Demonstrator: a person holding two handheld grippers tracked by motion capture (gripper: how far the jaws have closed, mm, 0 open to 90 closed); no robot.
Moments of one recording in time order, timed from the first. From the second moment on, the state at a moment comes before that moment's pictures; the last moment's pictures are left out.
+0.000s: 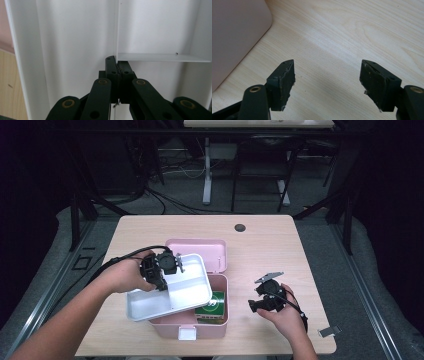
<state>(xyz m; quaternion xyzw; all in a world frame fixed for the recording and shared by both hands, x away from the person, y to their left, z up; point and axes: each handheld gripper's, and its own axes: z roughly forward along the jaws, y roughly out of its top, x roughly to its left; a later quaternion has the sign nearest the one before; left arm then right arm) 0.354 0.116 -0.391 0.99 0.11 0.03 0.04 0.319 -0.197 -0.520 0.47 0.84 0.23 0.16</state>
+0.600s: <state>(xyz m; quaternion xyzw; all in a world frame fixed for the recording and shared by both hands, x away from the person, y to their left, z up) 0.344 0.080 -0.398 1.00 0.03 0.03 0.04 0.319 -0.200 -0.519 0.48 0.83 0.23 0.15</state>
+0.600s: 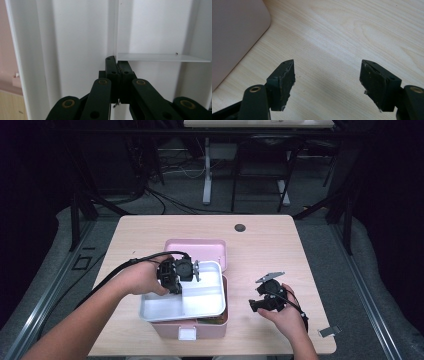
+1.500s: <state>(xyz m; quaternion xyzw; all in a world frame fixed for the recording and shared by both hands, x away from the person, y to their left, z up) 0.344 0.066 -0.425 1.00 0.00 0.02 0.04 0.319 -0.201 -0.520 0.48 0.83 0.23 0.15</state>
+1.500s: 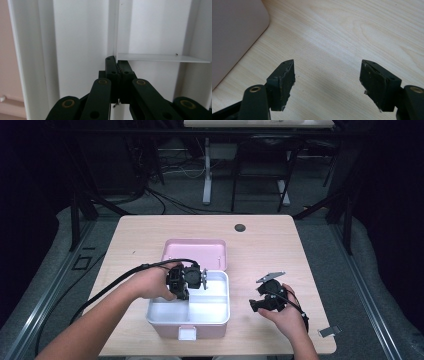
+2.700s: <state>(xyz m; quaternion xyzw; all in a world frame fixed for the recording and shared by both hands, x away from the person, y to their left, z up) 0.342 0.059 -0.441 1.00 0.01 0.03 0.02 0.339 -0.182 -0.511 0.50 0.81 0.27 0.14</state>
